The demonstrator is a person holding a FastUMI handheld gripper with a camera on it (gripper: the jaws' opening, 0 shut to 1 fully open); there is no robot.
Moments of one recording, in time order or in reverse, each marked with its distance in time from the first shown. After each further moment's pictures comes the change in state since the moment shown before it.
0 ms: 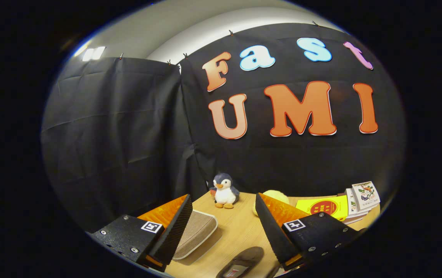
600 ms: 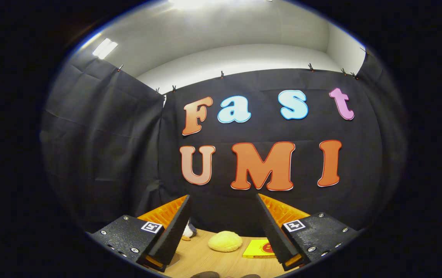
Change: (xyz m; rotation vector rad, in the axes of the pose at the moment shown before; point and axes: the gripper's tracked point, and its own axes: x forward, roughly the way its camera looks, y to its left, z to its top) arm -0.062 -0.062 0.117 -0.175 -0.359 -0.259
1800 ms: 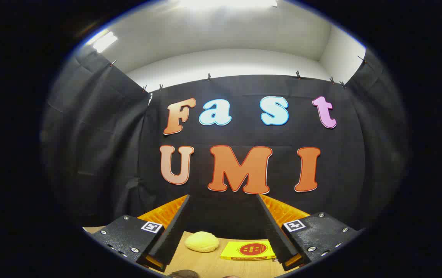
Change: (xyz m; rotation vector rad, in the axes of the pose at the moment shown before) arm -0.015 -0.060 0.019 -0.078 -0.072 -0.159
